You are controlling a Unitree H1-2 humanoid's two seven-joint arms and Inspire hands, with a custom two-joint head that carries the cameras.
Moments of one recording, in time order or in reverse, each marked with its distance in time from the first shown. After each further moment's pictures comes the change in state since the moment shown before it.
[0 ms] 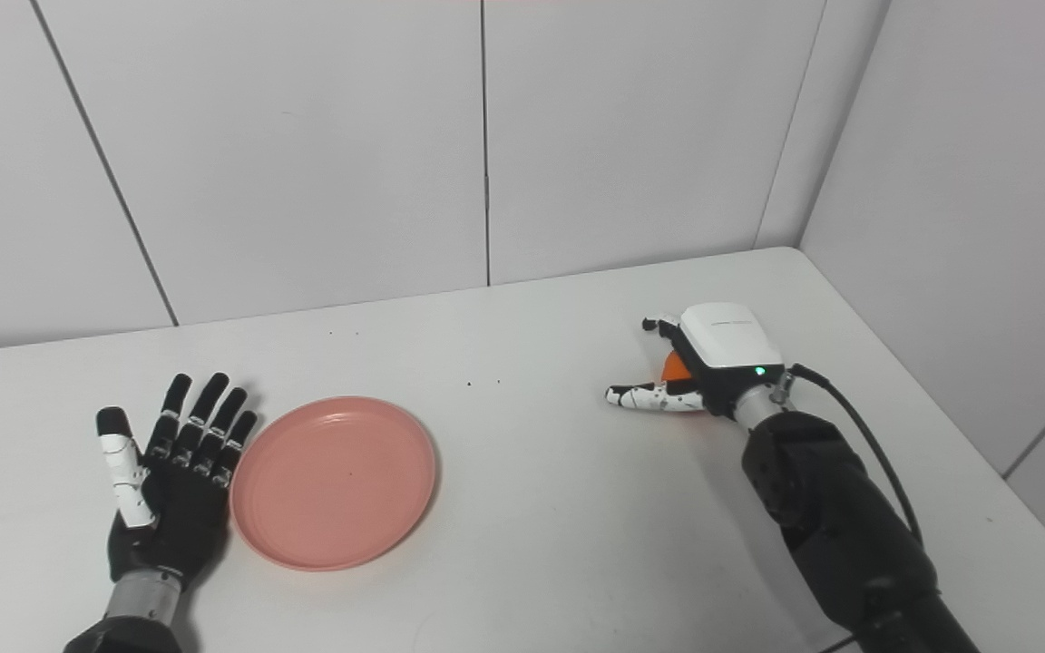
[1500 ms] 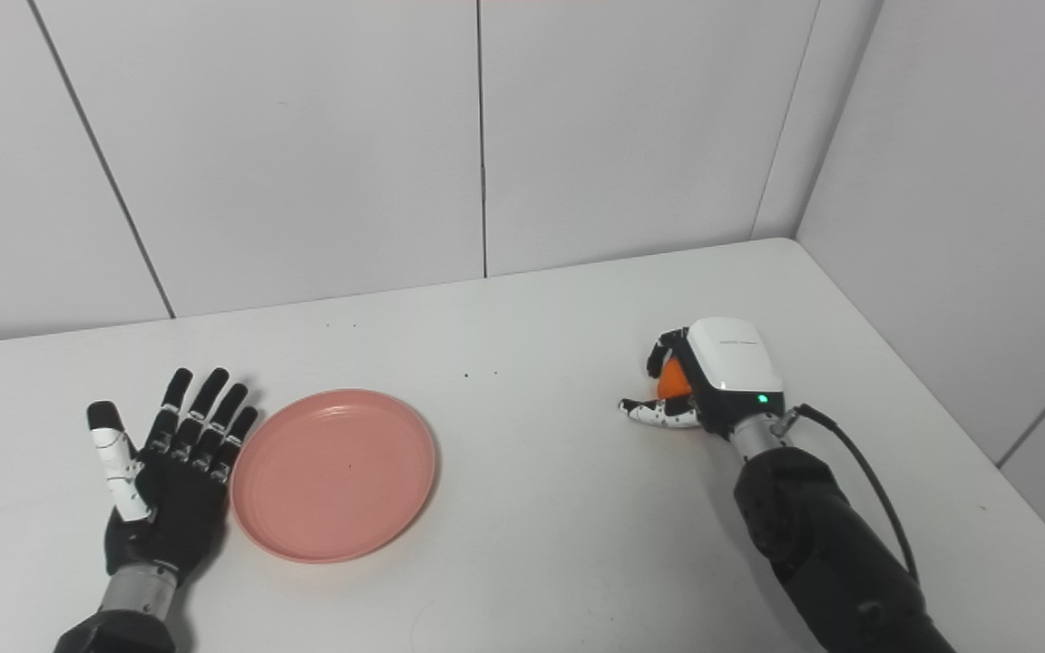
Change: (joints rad) left arm 0.005 0.013 -0.003 -0.021 -0.002 0.037 0.000; right arm 0.047 0.014 0.088 0.092 0.185 -0.036 -0.326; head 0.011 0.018
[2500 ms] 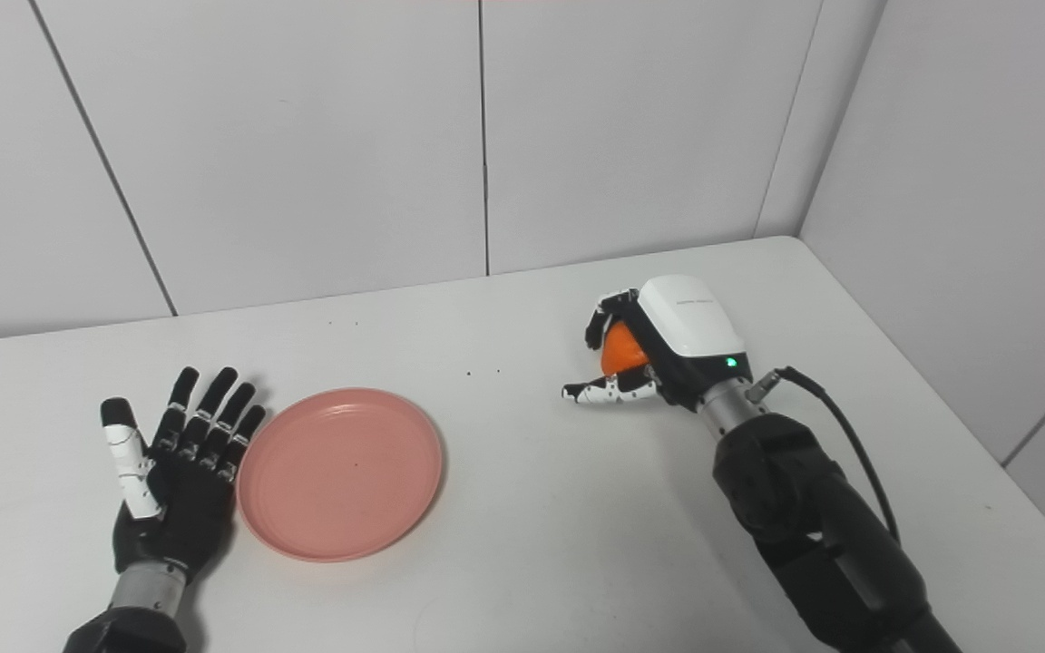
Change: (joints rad) left arm 0.022 -0.031 -0.034 -0.042 0.041 0.000 0.037; right arm -0.019 0.040 -0.025 -0.413 0.027 0.037 0.270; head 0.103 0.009
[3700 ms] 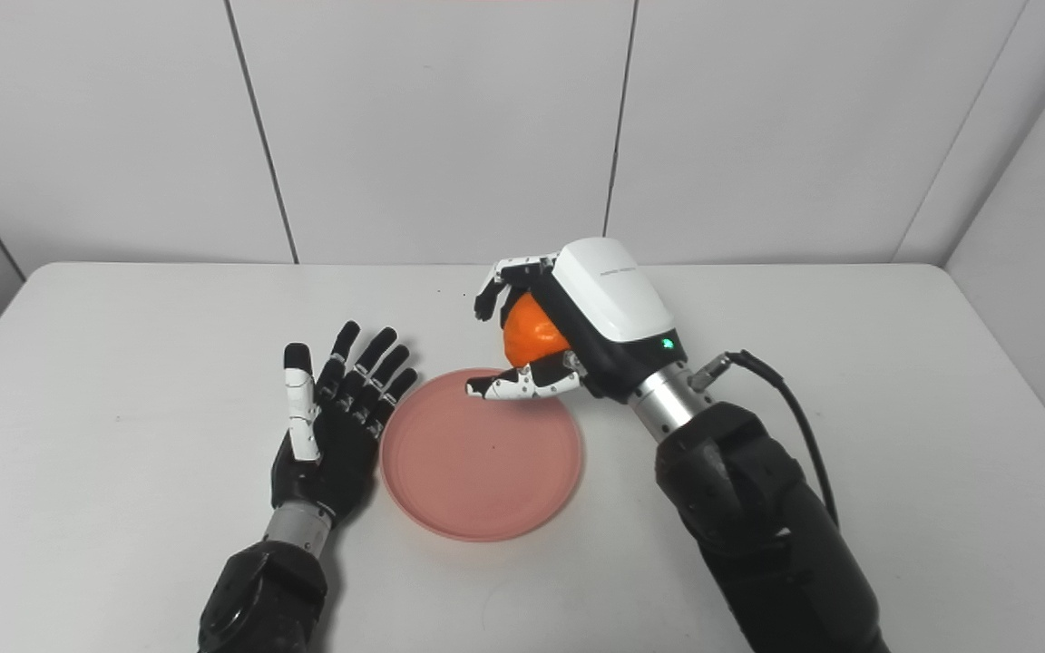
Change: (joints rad) left arm 0.018 -0.082 -0.053 0.005 0.084 -0.044 0.026; right arm -0.156 0.199 0.172 -0.087 0.023 -0.069 0.132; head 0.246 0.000
